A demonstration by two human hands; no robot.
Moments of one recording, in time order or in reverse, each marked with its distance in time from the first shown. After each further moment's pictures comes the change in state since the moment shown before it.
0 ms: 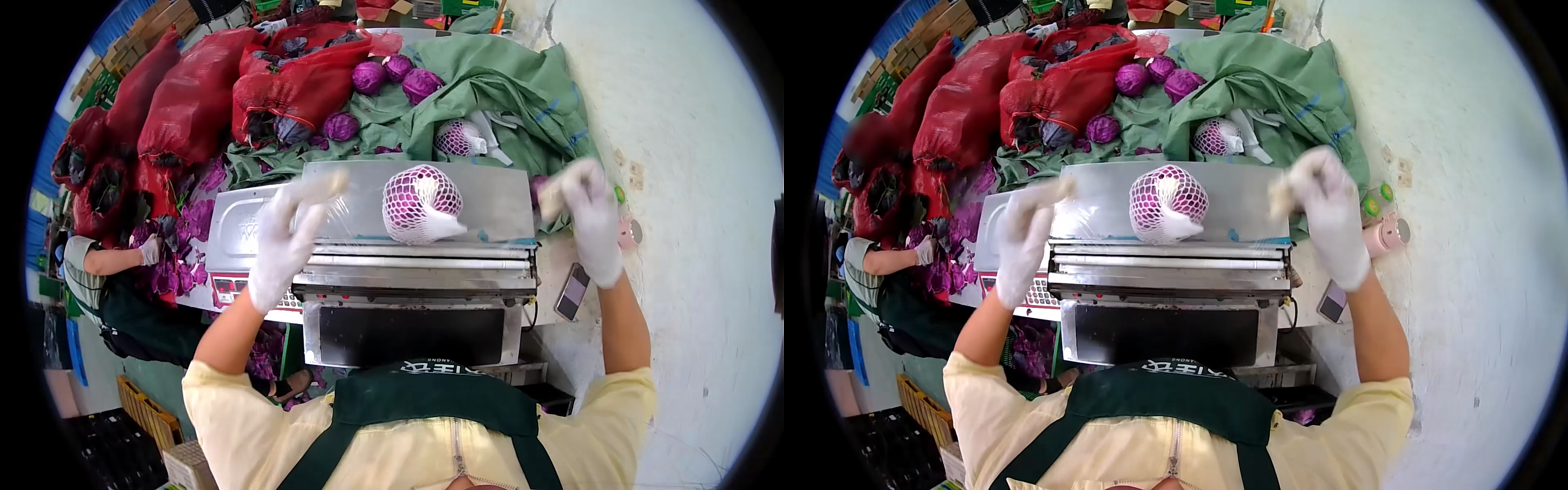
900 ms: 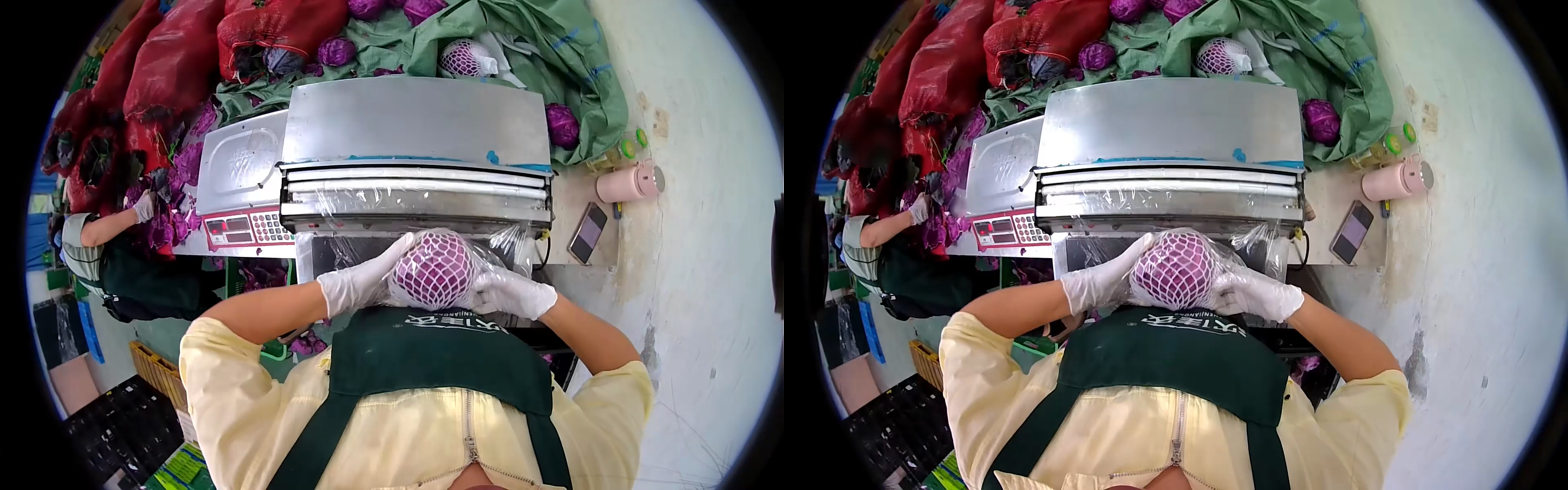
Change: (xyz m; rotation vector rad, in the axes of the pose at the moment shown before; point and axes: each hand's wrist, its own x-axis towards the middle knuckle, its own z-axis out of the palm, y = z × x) left_hand -0.122 -0.010 0.130 -1.039 -0.520 -1.655; right_hand -0.176 0.114 0.055 0.730 -0.621 1.275
